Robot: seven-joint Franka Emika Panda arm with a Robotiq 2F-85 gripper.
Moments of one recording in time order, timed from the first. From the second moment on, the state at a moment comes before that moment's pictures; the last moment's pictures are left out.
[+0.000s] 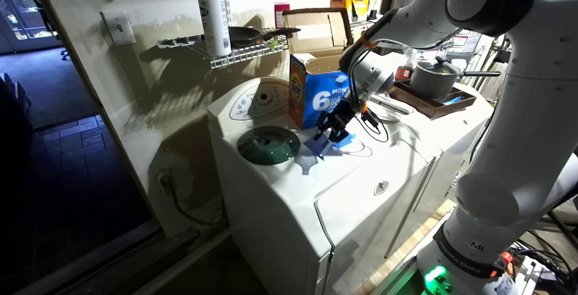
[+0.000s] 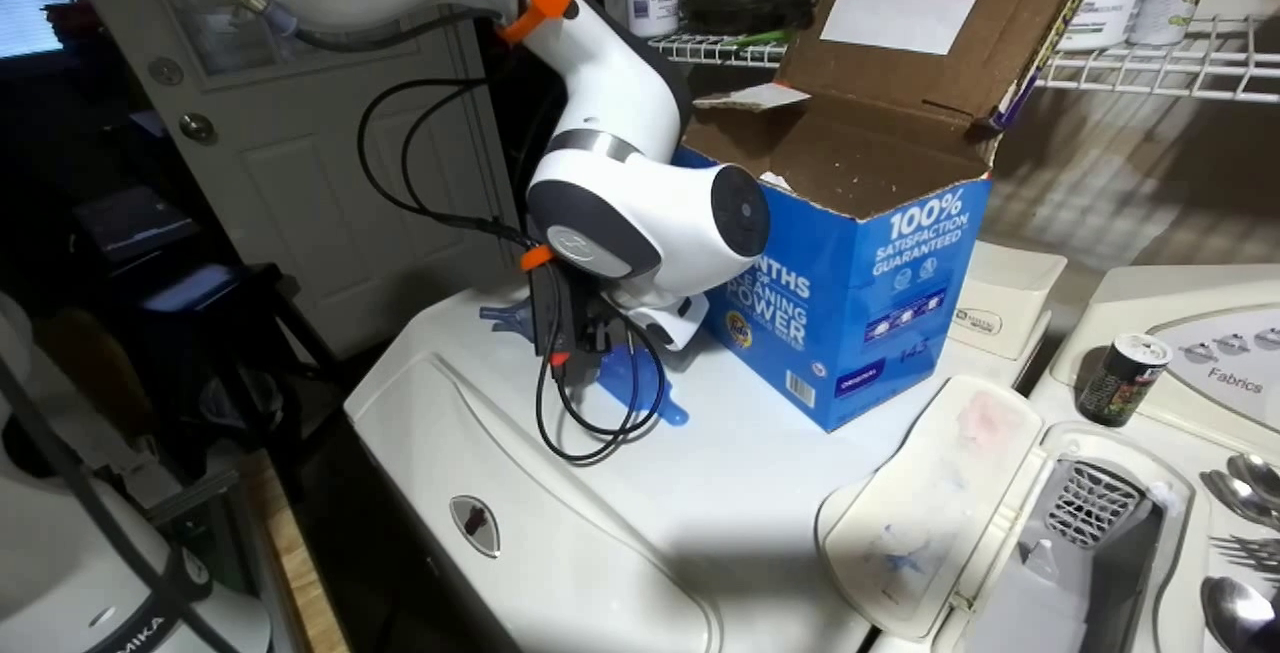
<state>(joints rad) -0.18 0.23 -0.16 -2.25 0.90 1.89 -0.48</state>
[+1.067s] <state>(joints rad) -0.23 0.24 -0.16 -2.29 0.93 1.89 -0.67</state>
